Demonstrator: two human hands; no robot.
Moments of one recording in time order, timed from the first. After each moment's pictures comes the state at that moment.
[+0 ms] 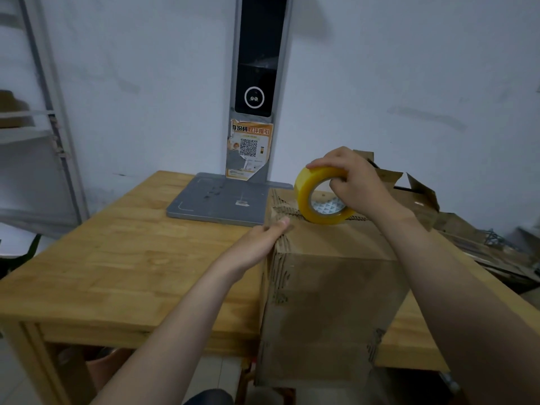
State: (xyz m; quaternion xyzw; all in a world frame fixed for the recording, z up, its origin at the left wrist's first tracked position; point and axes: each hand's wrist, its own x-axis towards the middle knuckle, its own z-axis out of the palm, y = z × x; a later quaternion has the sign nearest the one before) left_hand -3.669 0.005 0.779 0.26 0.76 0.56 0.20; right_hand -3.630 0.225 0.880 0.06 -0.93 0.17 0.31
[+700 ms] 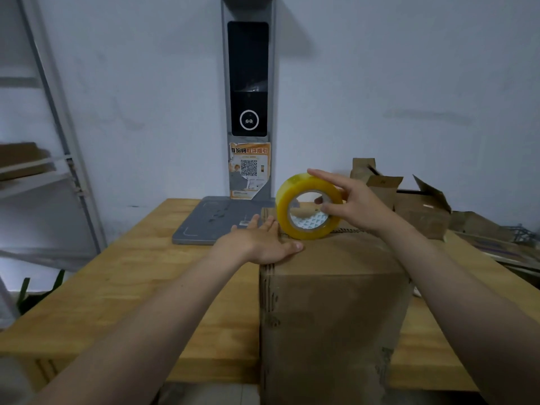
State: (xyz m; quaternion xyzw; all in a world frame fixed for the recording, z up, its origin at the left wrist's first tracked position) left_hand -3.698 0.051 0.837 0.32 0.94 0.02 0.10; right_hand -3.622 0.269 0.868 0.14 -0.88 0.41 0.22
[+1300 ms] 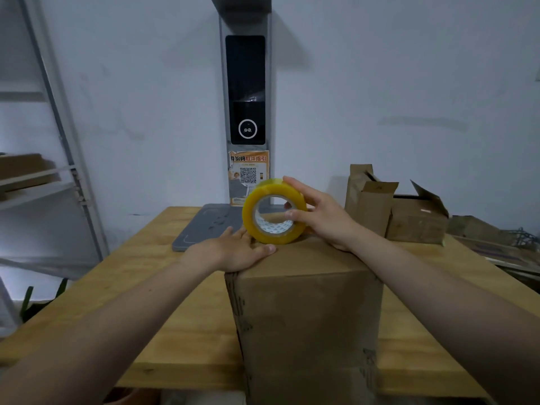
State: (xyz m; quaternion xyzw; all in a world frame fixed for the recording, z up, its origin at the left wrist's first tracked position) left_hand -3.711 0.015 0.832 0.31 0.94 0.04 0.11; right_hand -3.636 0.226 0.857 0.12 -0.80 0.55 0.18
